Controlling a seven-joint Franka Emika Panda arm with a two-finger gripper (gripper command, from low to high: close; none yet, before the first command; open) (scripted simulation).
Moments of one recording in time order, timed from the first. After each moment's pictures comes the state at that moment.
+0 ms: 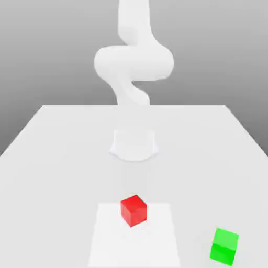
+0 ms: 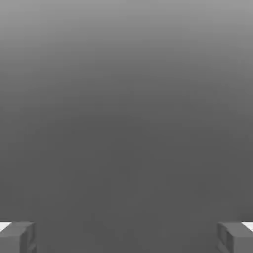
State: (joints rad) arm 0.02 -0.73 -0.03 -2.36 0.00 2.35 0.74
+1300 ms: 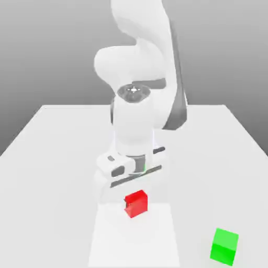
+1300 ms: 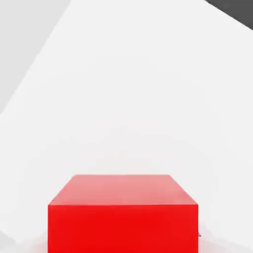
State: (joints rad) arm 0.09 -0.02 -0.10 -2.86 -0.01 2.84 0.24
